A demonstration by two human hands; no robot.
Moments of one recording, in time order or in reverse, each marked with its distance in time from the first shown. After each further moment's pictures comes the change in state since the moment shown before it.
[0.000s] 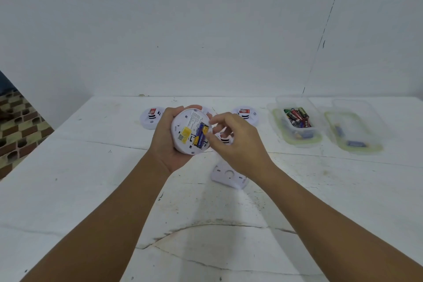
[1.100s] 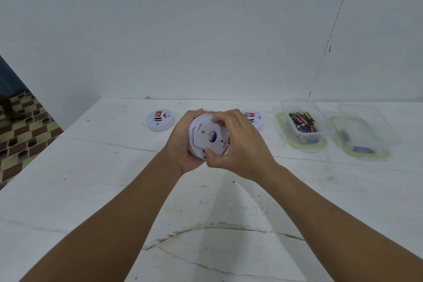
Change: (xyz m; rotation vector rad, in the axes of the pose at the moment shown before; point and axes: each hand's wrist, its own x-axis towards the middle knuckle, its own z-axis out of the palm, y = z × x) left_hand 0.000 -0.004 0.020 0.041 -0.085 -0.098; right_hand 0.006 -0.002 -0.004 -0.193 -0.024 -0.286
